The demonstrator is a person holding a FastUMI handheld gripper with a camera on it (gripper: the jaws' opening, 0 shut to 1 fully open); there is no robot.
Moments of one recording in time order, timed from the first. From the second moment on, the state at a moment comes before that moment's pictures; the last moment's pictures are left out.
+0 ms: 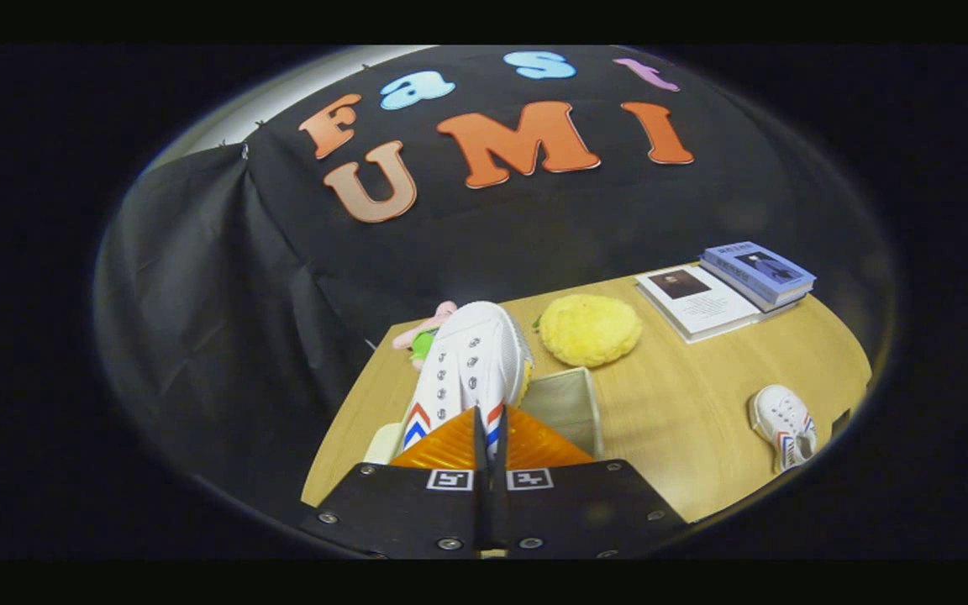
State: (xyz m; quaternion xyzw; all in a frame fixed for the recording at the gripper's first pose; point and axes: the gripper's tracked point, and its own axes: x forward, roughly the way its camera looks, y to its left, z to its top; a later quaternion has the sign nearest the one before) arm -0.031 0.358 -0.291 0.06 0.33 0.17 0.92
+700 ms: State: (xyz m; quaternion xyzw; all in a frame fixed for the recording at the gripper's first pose) arm -0.077 0.384 -0.350 0.06 0.41 0.18 0.89
